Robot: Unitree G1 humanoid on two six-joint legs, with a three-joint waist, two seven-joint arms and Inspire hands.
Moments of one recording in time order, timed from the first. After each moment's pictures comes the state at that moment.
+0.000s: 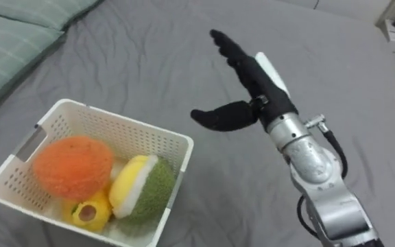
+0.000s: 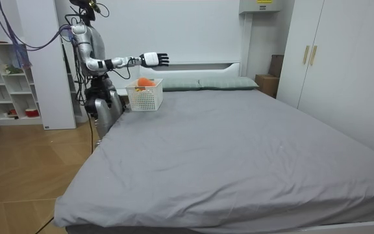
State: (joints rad) left arm 0.11 0.15 0.08 1.10 -0.13 0.06 0.15; right arm -0.14 -0.23 0.17 -0.09 -0.04 0.06 0.02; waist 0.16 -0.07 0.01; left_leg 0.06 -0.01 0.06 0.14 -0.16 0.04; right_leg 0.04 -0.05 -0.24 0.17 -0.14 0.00
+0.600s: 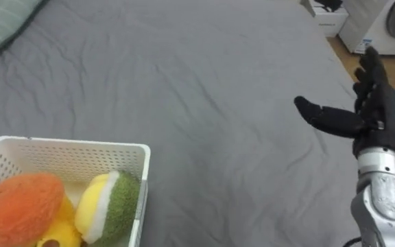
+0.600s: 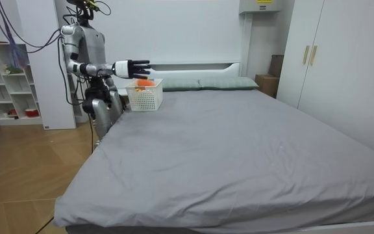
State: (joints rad) left arm 0.18 0.14 0.17 1.14 -0.19 0.04 0.19; right arm 0.07 -0.24 -0.19 0.01 0.16 -0.04 -0.27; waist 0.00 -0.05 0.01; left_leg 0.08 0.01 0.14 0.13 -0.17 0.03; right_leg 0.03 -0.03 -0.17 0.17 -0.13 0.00
